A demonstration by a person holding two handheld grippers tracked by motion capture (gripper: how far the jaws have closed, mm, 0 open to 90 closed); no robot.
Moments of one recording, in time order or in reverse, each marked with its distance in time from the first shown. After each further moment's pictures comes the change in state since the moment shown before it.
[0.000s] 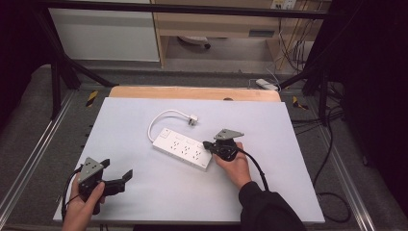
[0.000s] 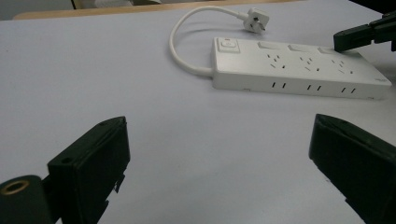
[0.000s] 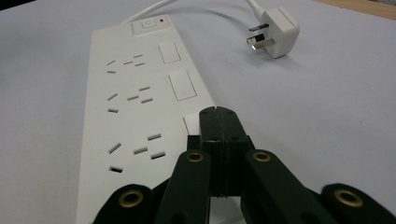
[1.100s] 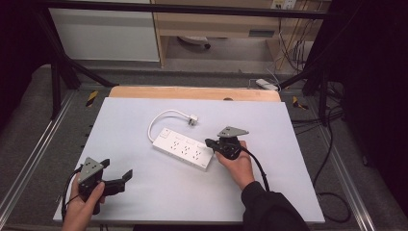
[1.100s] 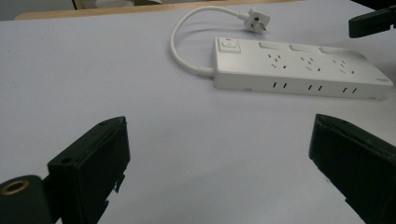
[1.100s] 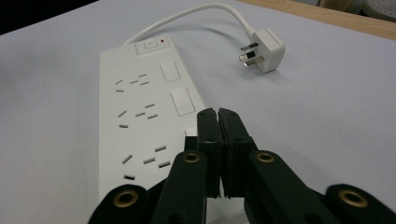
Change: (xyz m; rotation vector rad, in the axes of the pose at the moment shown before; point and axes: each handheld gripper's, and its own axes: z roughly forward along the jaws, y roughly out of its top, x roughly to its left) left arm 0.000 0.000 0.000 0.000 0.004 0.005; right arm 0.001 0.012 -0.017 -0.023 -0.009 0.028
